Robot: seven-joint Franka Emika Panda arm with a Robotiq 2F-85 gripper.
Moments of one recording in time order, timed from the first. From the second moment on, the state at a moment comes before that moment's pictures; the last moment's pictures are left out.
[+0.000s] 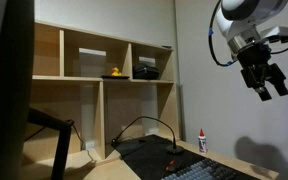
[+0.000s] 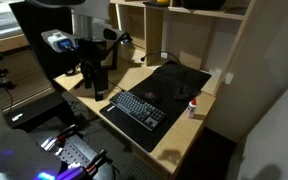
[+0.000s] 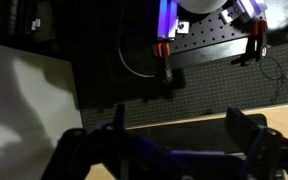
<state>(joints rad) -0.21 -0.64 -0.15 -2.52 -0.23 1.60 -0.03</state>
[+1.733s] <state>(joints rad) -0.30 -0.24 -0.19 -2.33 -0.05 1.99 0.64</state>
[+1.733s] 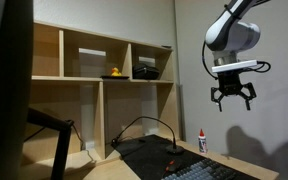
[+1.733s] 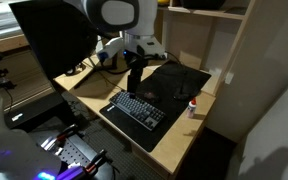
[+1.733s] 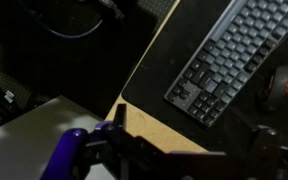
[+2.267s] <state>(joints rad) -0.30 -0.19 -0.19 -2.31 -0.05 2.08 0.77</state>
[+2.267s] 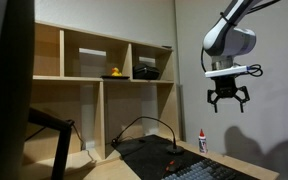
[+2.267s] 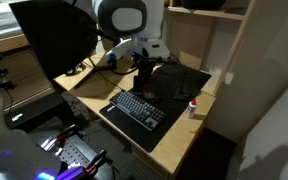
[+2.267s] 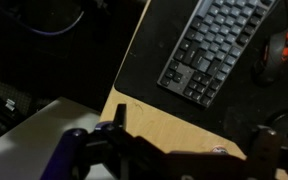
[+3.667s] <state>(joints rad) -0.29 0.41 -0.26 -1.83 0.28 2.45 1.27</state>
